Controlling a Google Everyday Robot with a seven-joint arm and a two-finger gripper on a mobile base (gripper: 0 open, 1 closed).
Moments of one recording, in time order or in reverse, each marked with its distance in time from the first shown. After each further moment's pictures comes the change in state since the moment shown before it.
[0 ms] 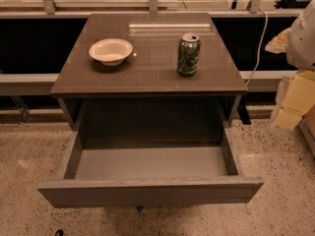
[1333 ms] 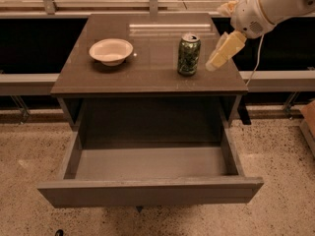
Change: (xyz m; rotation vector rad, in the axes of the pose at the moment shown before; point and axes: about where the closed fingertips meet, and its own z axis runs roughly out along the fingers) arm -0.098 -0.186 0.087 0.136 -0.505 -0.029
